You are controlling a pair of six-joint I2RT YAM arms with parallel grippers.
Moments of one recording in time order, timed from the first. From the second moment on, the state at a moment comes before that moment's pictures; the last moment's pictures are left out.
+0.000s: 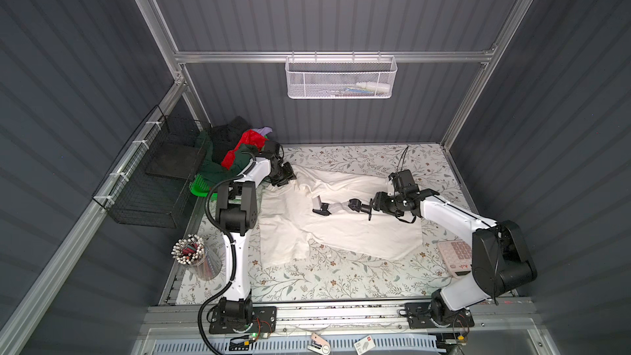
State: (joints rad) left arm -0.15 2.30 1.87 -0.69 0.35 -0.50; right arm 0.32 1.55 0.96 -0.41 -0.17 0.52
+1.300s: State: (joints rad) left arm -0.14 2.44 2.22 -0.77 0.33 -0.48; right arm 0.31 1.55 0.95 -0.43 -0.16 0.52
